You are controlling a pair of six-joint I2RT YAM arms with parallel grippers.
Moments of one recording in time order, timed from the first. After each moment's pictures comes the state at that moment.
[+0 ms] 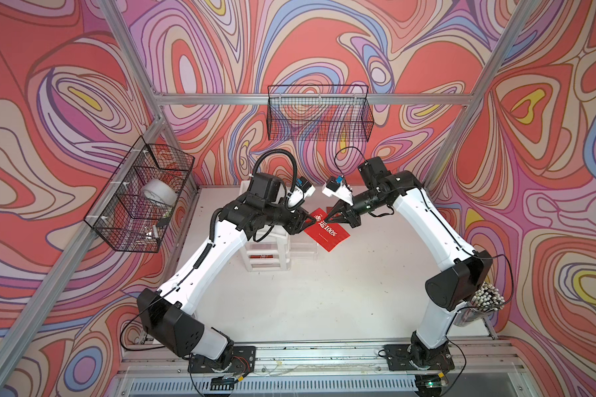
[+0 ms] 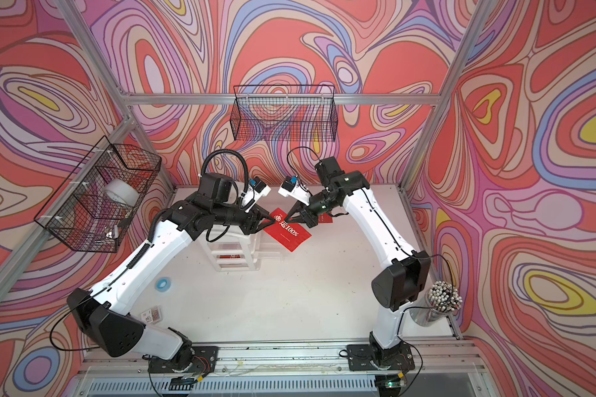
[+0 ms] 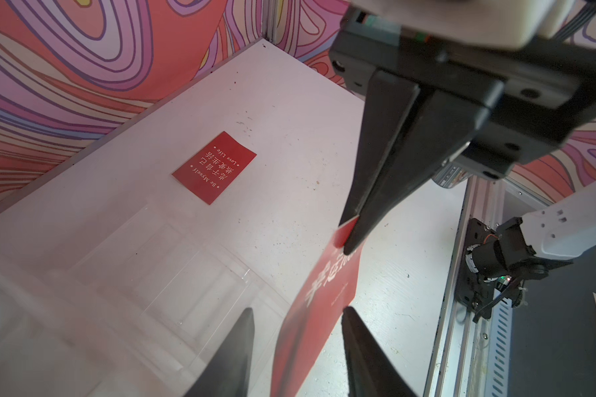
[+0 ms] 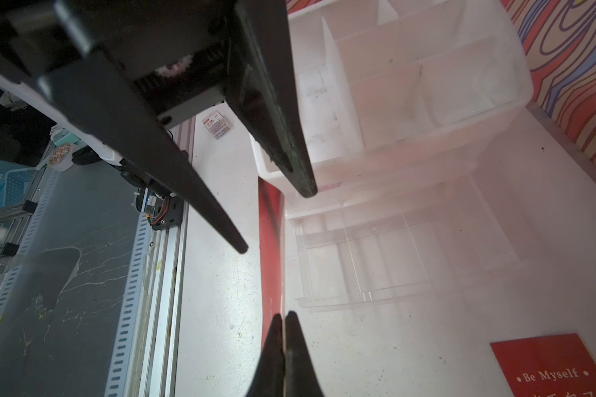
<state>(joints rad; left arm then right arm) -0.50 1.49 1.57 -0.76 0.54 0.14 0.39 1.82 2.00 -1.25 -0.87 -0.73</state>
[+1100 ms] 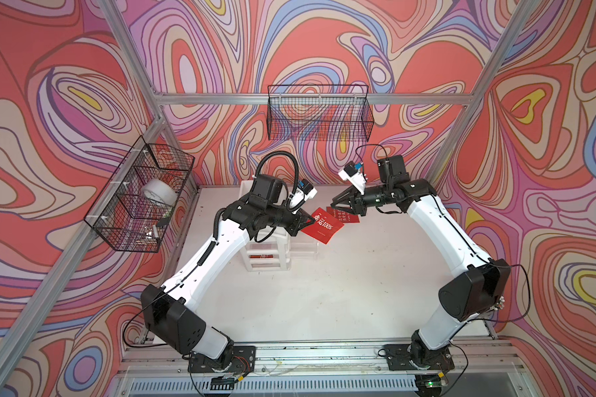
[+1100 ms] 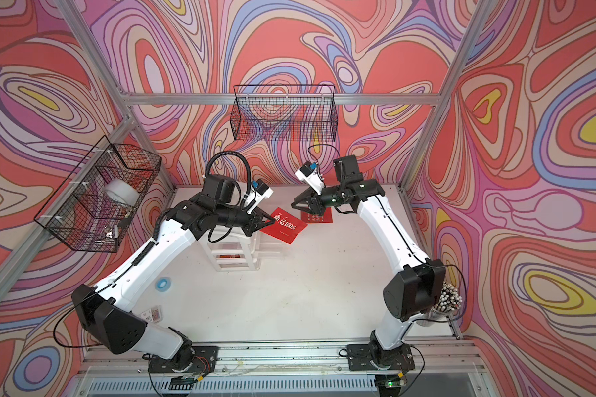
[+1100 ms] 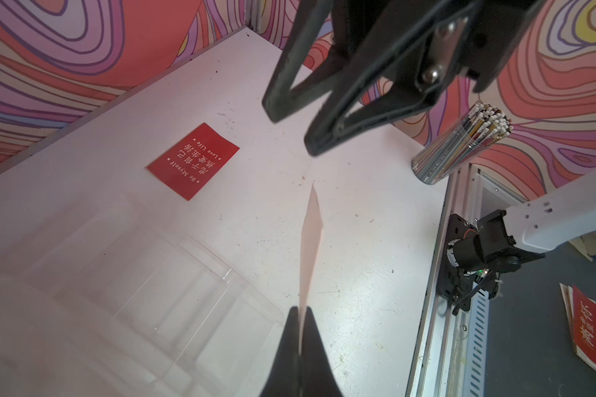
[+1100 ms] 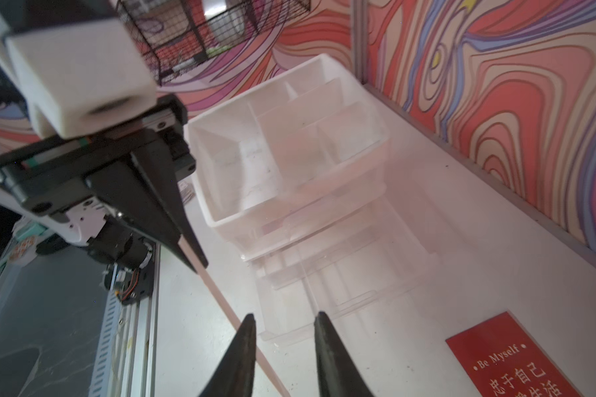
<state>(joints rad) -0.50 1.49 1.53 -0.73 0.54 0.09 0.26 1.69 1.73 -0.74 -0.91 -0.33</state>
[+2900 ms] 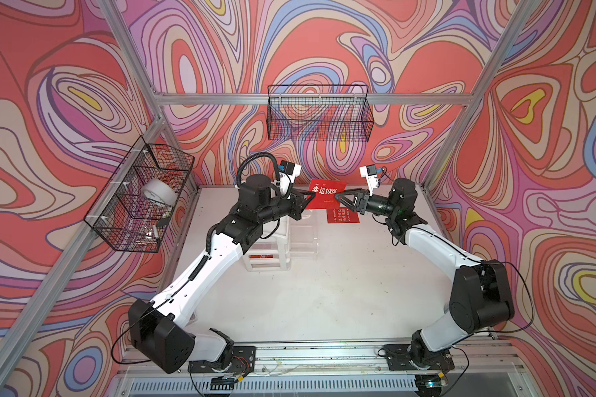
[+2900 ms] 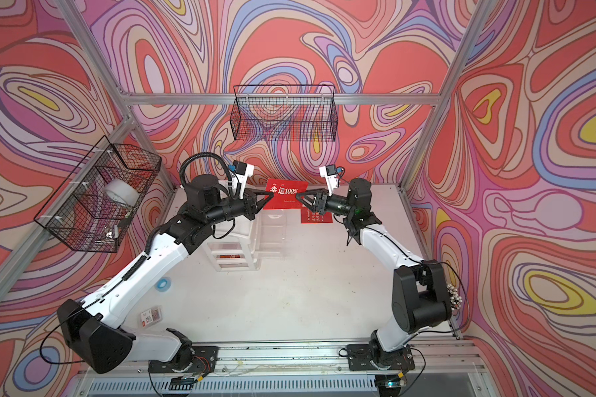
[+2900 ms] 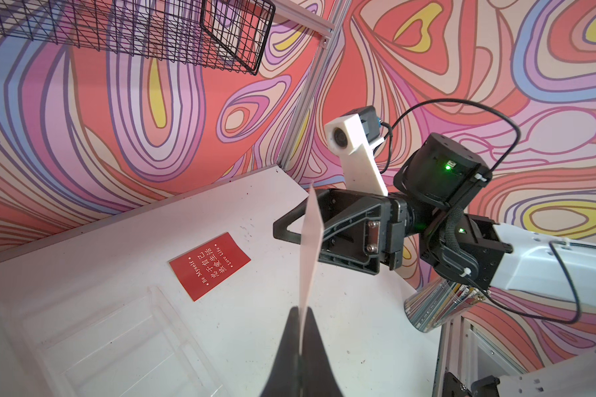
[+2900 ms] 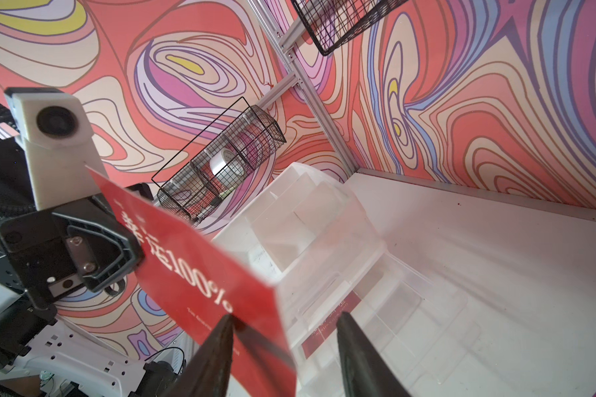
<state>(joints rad) -0.50 1.38 1.36 -0.17 0.46 -0.31 0.22 1.60 1.16 0.43 -0.97 0.56</state>
